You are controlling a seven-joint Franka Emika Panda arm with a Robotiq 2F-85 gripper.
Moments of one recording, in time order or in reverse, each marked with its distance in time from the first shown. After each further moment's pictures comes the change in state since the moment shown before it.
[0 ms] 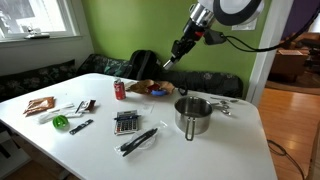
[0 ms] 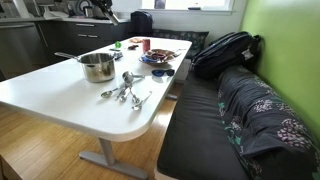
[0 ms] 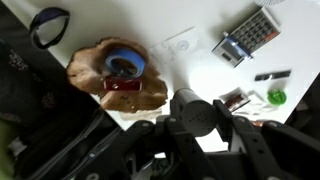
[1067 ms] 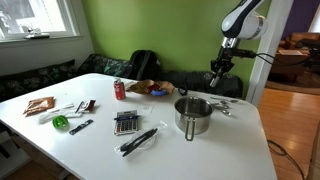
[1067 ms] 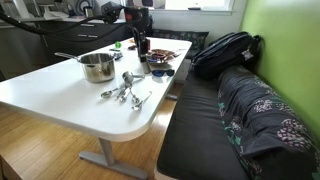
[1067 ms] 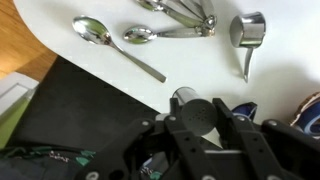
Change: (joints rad) arm -0.305 0.221 -0.186 0.123 0.246 -0.402 0.005
